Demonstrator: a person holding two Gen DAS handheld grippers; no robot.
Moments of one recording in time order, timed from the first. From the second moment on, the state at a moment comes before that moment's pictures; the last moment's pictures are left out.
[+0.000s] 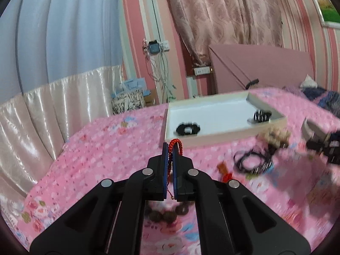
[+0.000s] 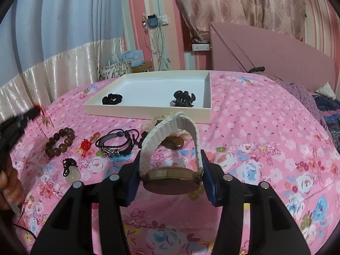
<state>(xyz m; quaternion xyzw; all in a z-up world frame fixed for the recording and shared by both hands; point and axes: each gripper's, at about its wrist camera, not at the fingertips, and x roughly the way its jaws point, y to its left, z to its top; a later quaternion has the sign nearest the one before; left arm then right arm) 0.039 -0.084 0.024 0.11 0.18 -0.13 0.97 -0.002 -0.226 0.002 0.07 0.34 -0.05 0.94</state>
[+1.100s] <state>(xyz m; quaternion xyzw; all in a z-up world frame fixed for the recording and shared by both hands) 0.231 -0.225 -0.031 0.07 0.37 -0.23 0.90 0.204 -0.231 -0.011 0.04 0.41 0.00 0.91</state>
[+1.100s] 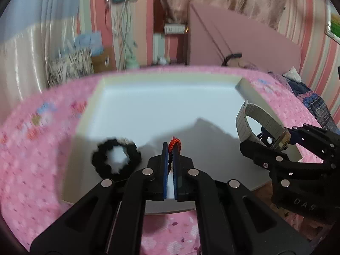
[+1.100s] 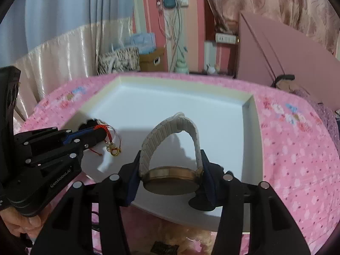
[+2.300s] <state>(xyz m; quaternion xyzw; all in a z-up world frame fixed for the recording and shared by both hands) 0.208 -0.158 0.011 0.06 0.35 -0.16 0.92 0.139 -0.306 0.035 0.14 0.34 0.01 0.93</state>
